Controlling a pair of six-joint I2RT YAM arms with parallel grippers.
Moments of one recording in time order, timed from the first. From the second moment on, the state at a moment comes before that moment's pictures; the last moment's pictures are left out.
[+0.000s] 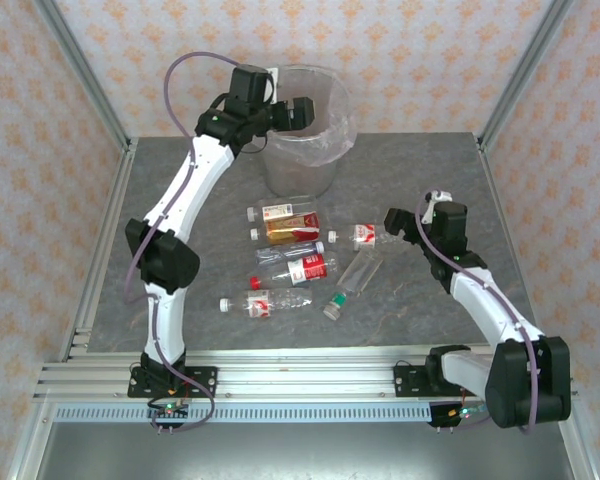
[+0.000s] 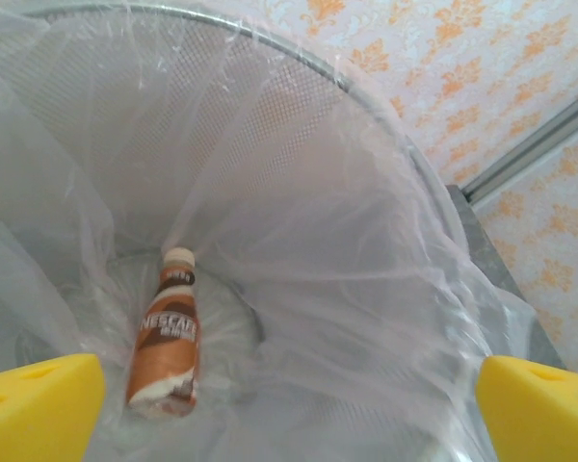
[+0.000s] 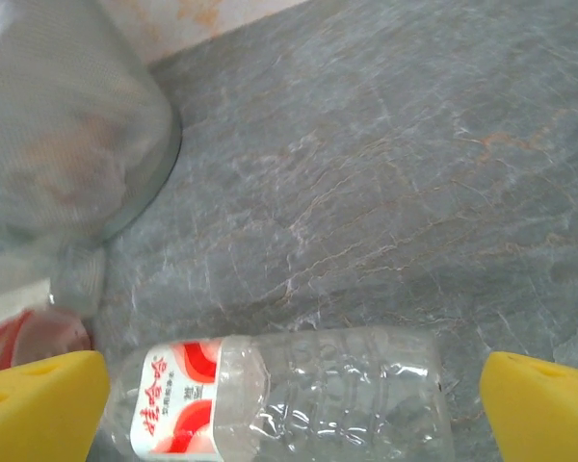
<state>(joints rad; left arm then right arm) -0.35 2.05 2.27 -0.72 0.13 -0.39 0.09 1.14 0.66 -0.09 -0.12 0.29</state>
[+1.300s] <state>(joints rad) -0.29 1.14 1.13 -0.50 -0.38 -0.64 0.12 1.88 1.27 -0.78 -0.09 -0.96</state>
